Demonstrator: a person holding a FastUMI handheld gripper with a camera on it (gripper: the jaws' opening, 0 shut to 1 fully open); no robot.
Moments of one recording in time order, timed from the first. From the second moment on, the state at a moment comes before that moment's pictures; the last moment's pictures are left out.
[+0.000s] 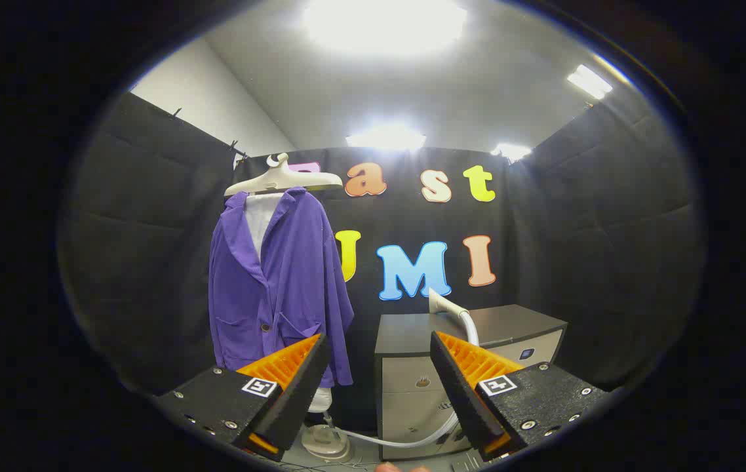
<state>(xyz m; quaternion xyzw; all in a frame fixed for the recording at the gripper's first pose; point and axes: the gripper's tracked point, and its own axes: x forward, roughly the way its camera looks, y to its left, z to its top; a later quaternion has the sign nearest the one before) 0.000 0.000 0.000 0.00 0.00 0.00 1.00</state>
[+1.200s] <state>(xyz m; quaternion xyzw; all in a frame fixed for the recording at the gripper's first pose) 0.012 -0.007 -0.006 -0.04 0.02 -0.04 1.00</state>
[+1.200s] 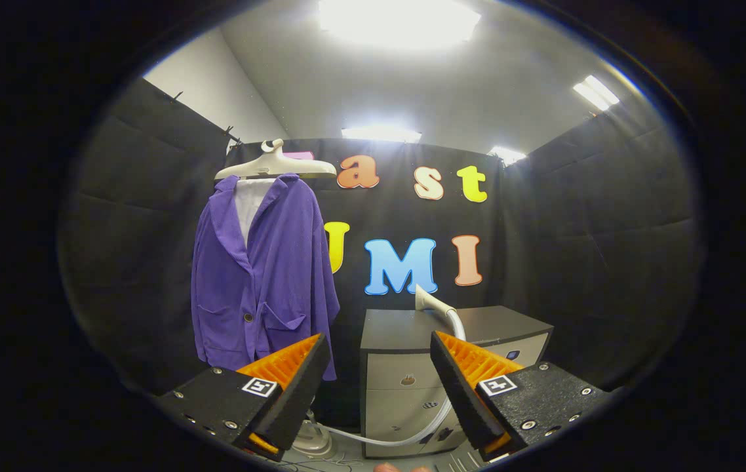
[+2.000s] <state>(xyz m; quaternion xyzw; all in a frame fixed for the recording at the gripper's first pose) 0.224 -0.138 0.019 -0.01 0.02 -0.06 1.00</state>
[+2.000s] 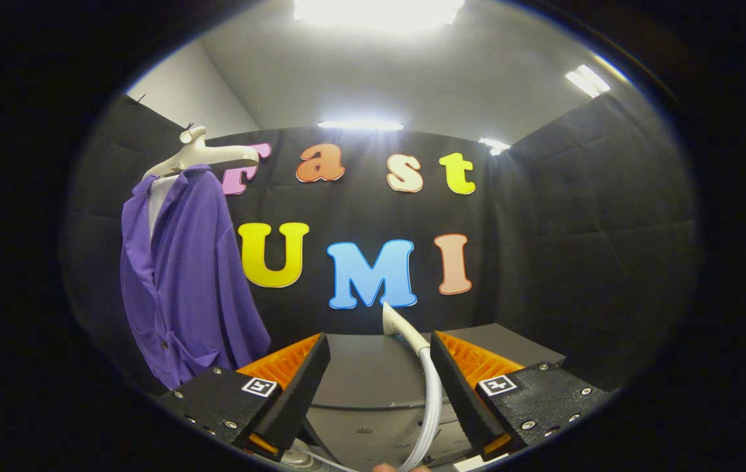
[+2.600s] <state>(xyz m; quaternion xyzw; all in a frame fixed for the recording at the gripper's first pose) 0.415 -0.218 -0.039 0.11 0.13 -0.01 0.99</state>
